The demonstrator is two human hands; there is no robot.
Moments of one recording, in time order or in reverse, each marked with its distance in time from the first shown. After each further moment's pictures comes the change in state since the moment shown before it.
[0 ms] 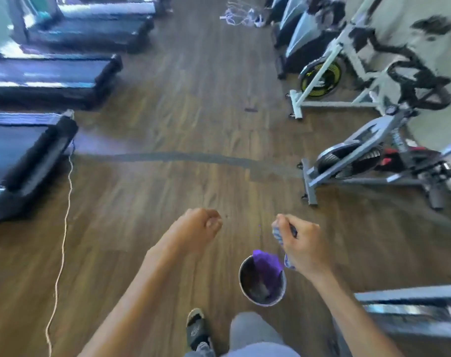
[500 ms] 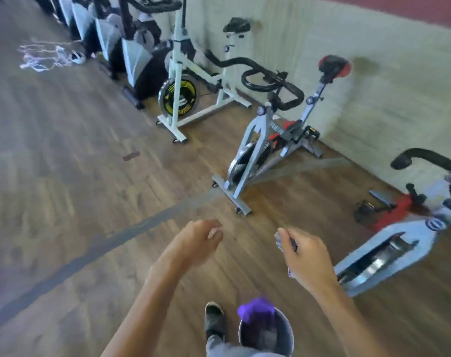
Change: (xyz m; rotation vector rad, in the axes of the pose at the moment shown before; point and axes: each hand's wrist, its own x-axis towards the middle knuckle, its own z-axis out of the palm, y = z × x) left_hand 0.327 0.142 -0.044 0.221 -0.371 0.568; right_hand 0.168 0.059 -0.017 -0.183 0.512 0.484
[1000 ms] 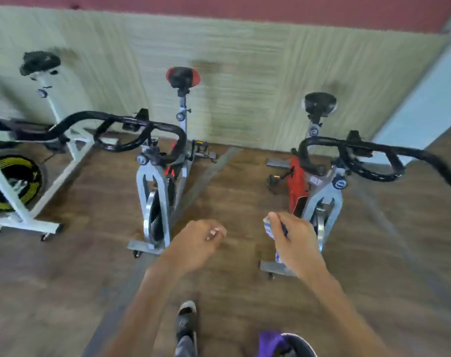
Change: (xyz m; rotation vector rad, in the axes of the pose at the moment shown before) left_hand 0.285 0.130 -0.054 0.054 -0.441 0.602; right_hand 0.170 0.008 -0.029 -0.029 0.571 0.380
